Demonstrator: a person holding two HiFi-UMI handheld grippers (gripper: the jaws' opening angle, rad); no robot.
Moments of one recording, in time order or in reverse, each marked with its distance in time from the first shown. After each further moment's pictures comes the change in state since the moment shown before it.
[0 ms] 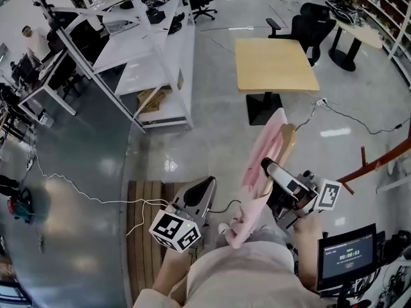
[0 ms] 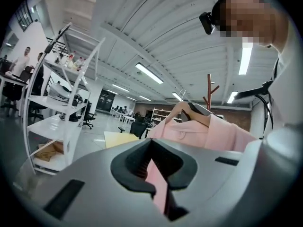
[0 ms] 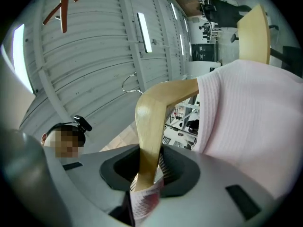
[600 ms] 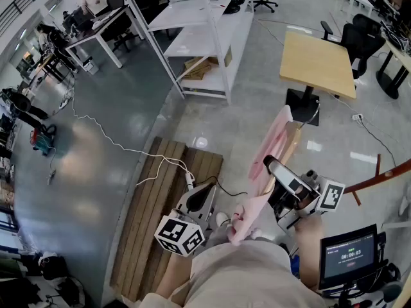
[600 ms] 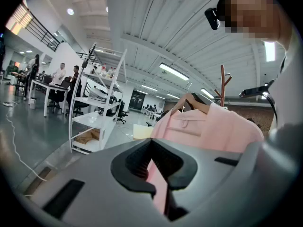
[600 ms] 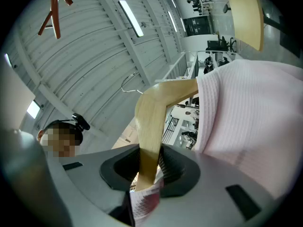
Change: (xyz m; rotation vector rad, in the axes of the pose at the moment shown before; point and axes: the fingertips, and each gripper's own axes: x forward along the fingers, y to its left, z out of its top) left arm -0.107 -0.105 -0.073 -0.090 0.023 0.381; right arm -0.057 0.058 -0.069 0.164 0.187 0.094
